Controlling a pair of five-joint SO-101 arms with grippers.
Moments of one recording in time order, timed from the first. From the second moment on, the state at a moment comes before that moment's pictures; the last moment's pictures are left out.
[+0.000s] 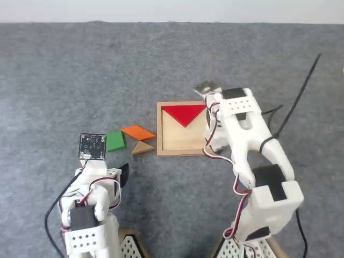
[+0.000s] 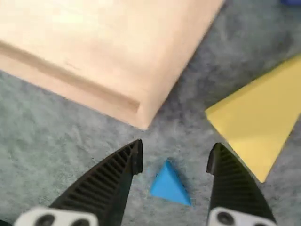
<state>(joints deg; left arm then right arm) -15.7 -102.9 96.9 71.8 -5.1 -16.0 11.9 12.8 79.6 17.4</state>
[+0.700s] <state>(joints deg) -15.7 -102.9 96.9 71.8 -5.1 -9.1 12.0 14.9 73.5 31.8</state>
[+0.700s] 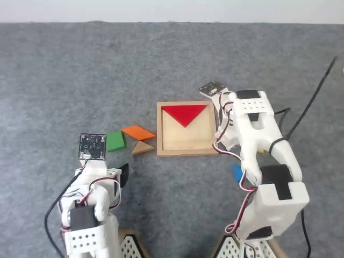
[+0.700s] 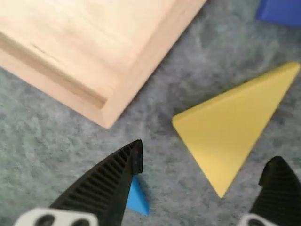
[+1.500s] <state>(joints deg) -15.7 -102.9 96.9 71.8 -5.1 -8.8 18.5 14.6 63.5 12.4</state>
